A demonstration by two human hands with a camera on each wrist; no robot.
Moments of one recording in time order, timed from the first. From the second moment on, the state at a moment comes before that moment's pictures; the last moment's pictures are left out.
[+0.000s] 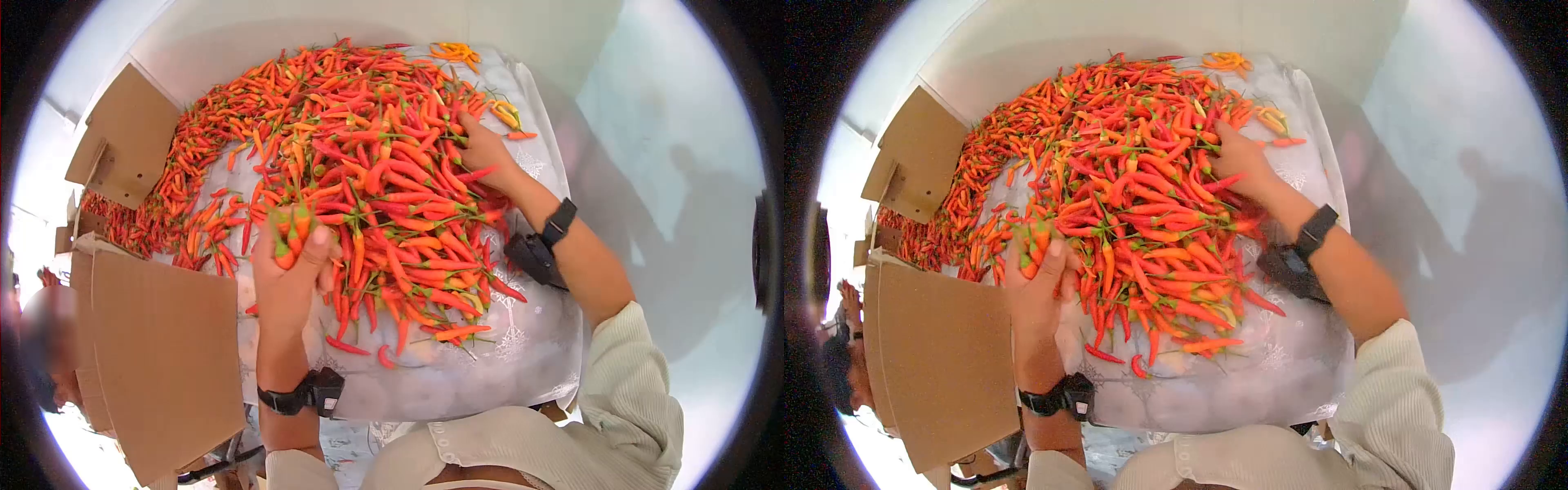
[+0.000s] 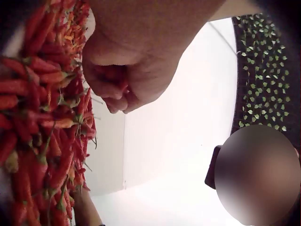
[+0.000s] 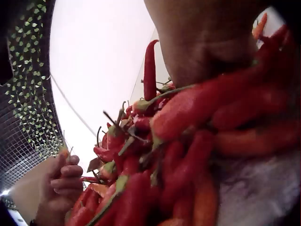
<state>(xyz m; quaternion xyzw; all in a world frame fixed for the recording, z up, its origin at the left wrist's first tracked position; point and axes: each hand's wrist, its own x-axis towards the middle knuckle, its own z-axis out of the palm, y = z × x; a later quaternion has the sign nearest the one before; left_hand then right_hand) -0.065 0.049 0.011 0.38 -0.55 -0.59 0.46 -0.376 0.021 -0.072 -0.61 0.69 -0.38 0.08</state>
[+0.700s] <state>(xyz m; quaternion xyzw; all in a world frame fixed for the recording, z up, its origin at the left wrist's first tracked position) -0.048 0.051 -0.019 0.23 -0.44 -0.74 0.46 -0.314 0.110 0.016 -0.66 0.69 -0.28 0.12</state>
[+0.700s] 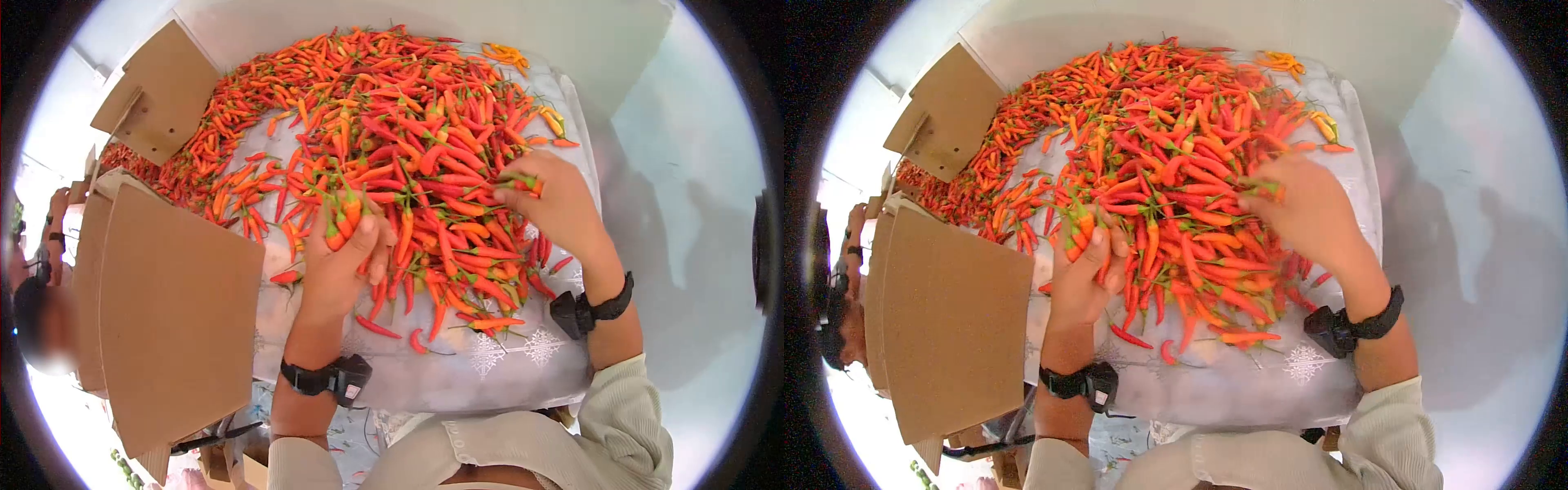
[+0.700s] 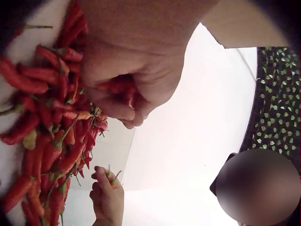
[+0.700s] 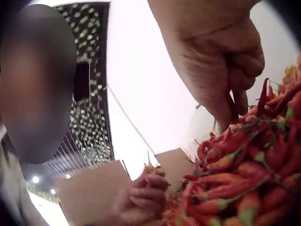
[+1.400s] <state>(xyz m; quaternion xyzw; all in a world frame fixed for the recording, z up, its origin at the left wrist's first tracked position) -0.064 0.064 -0.025 0.26 -0.50 -0.72 0.42 -0.291 0.124 0.001 -0.58 0.58 -0.52 0.26</state>
